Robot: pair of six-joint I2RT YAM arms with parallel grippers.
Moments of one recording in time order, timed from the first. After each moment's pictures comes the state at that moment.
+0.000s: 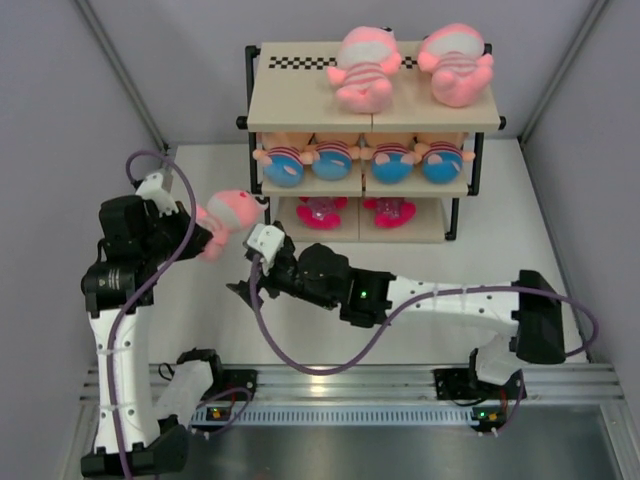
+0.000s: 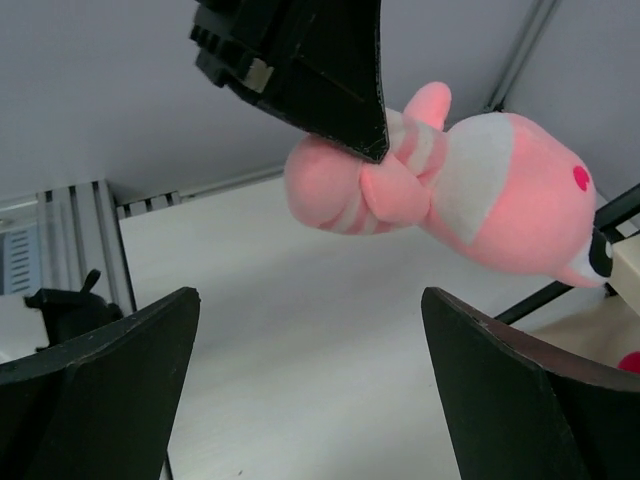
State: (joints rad) left arm 0.11 0.88 1.29 -0.99 0.33 -0.22; right arm 1.35 1.52 1.27 0.20 0.20 -0.09
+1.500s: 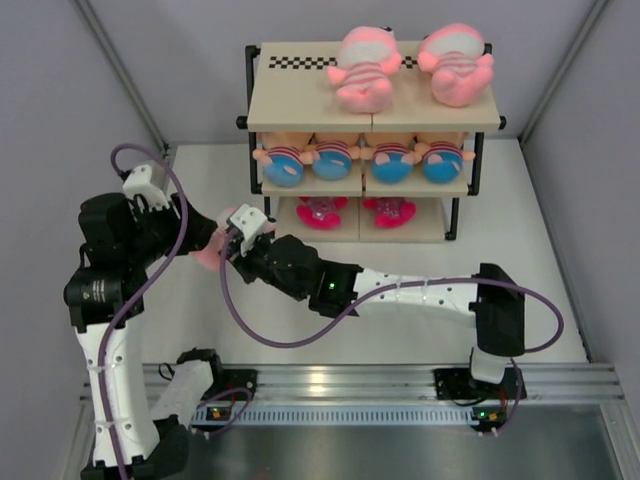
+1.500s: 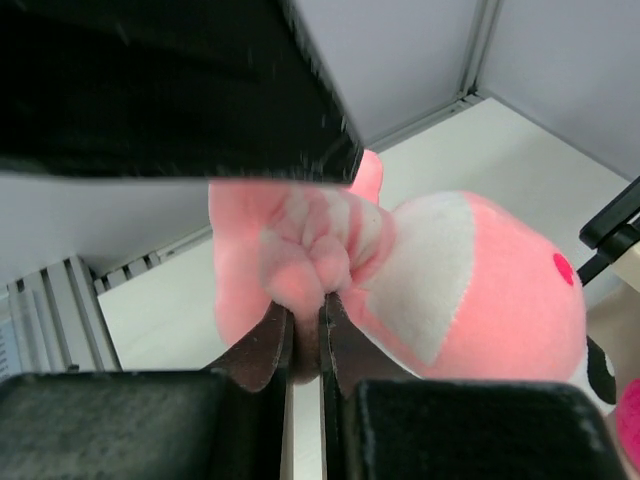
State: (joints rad) left arm 0.11 0.86 1.42 -1.05 0.39 -0.23; right arm 1.33 1.77 1.49 0.26 0.34 0.05
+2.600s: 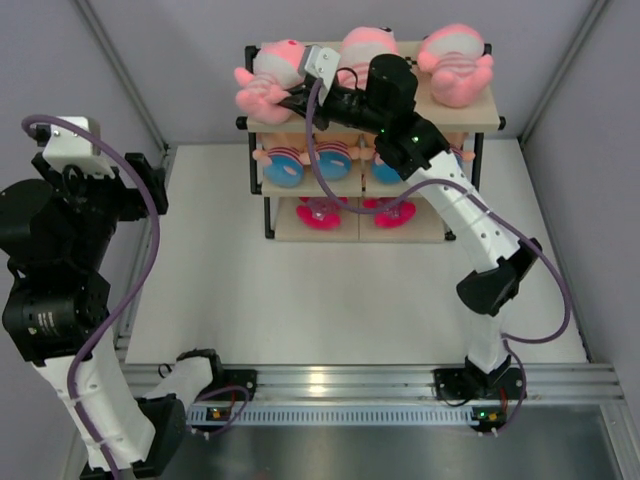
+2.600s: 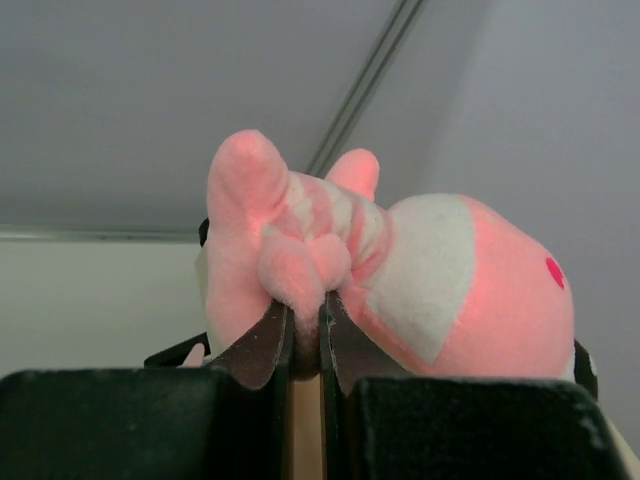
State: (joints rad) left arm 0.13 1.02 2.02 -1.06 0.13 0.04; right arm 0.71 1.91 2.32 -0.28 -0.51 -0.44
